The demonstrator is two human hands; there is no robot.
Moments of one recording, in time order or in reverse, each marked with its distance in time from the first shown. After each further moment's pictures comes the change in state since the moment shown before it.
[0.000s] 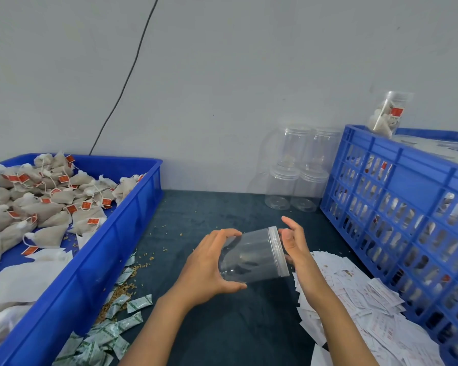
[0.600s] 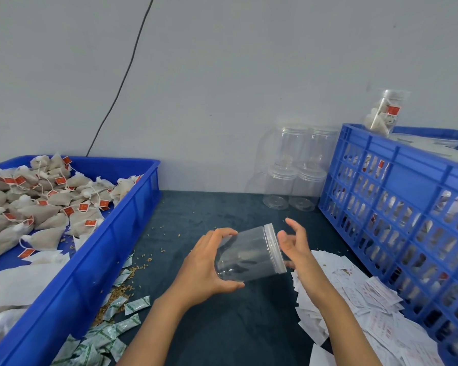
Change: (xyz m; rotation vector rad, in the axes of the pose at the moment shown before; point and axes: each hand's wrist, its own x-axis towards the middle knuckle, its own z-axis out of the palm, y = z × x) left_hand 0.000 -0.001 0.000 -0.044 0.010 -0.027; right_hand -0.001 0.001 -0.009 -0.066 -0.036 0.017
